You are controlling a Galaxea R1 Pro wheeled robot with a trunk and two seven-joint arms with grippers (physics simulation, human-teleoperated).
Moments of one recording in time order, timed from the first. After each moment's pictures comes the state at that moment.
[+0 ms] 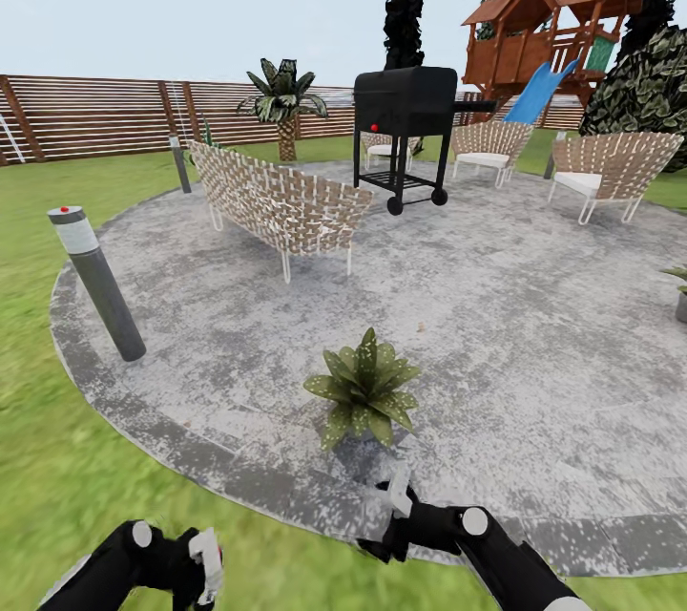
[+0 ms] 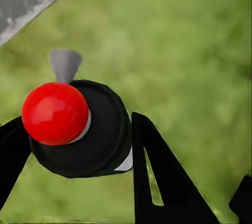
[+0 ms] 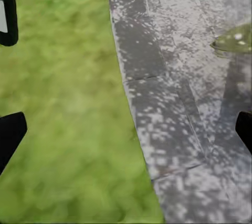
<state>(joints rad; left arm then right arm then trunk) -0.43 0.17 0.06 -0.61 -0.85 0.00 -0.91 -0.47 -0.05 0.33 -0.65 0.28 -0.19 0.71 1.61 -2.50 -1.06</state>
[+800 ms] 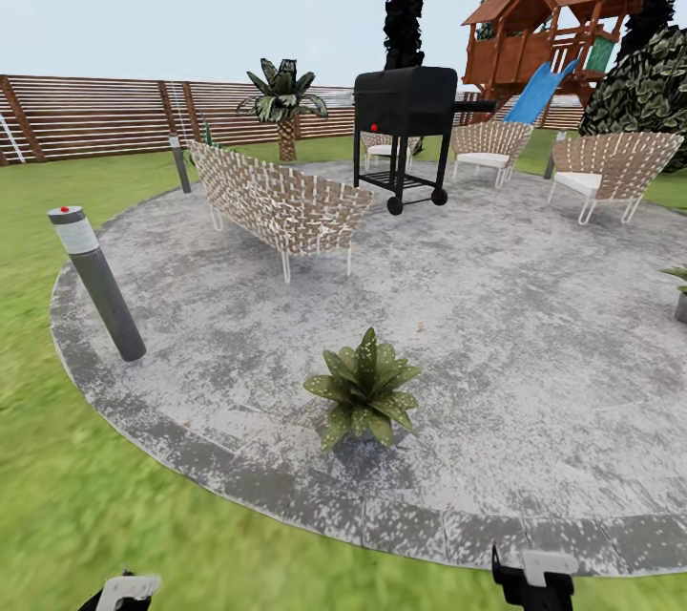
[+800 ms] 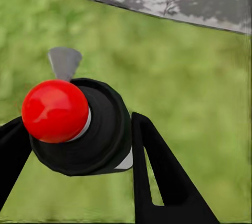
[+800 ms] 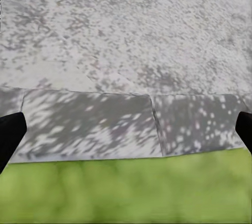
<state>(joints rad) -0.32 0.16 0.68 -0.26 -0.56 -0.42 -0.17 -0.43 -0.10 -0.09 -0.06 0.15 -0.60 -0.25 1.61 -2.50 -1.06</state>
